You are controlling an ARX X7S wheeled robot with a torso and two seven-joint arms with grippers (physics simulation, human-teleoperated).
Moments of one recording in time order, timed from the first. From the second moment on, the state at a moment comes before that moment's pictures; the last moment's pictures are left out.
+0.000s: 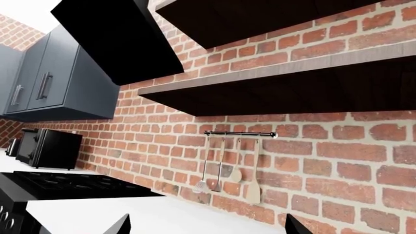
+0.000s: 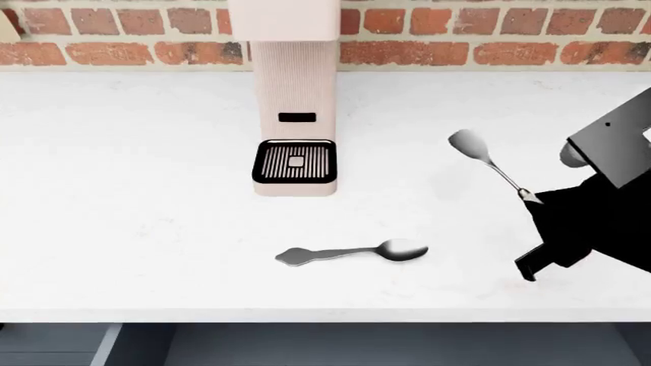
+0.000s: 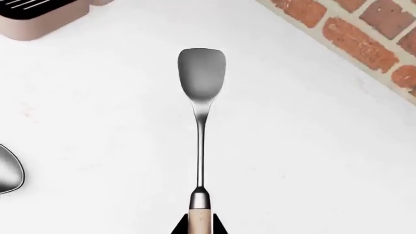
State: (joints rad) left arm 0.77 -0.10 -0.90 1.04 -0.65 0.13 -0.35; right arm 1.29 1.16 -0.70 -0.40 1.46 1.29 0.33
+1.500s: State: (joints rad) left arm 0.77 -0.09 -0.91 1.04 -0.67 0.13 -0.34; right arm 1.39 1.45 -0.84 -0.98 1.01 0.80 -0.24
